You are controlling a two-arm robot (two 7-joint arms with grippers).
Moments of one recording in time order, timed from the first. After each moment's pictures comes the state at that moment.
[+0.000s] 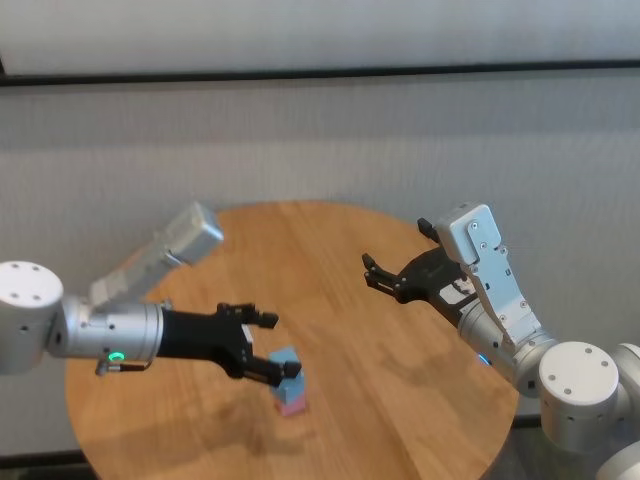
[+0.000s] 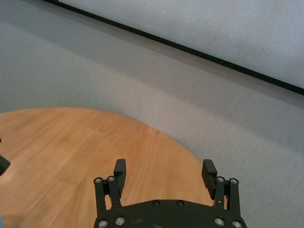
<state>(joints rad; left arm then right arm) -0.69 0.51 0.72 -1.13 -0.48 0.16 -0.93 0.36 0.24 -0.36 -1.32 0.01 0.04 0.21</state>
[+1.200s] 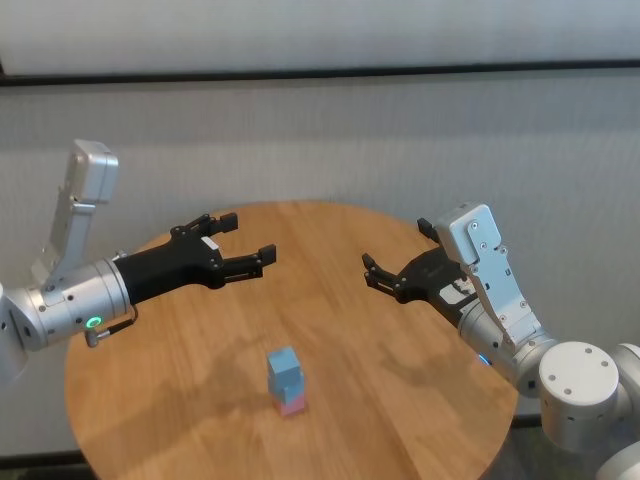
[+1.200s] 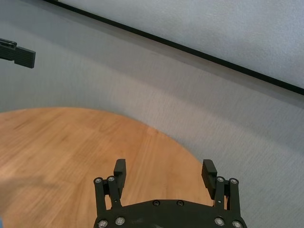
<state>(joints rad) -0.57 0.50 0.51 -1.20 -0.67 0.02 -0.73 0.36 0.24 -0.36 -1.32 0.01 0.04 0.21</state>
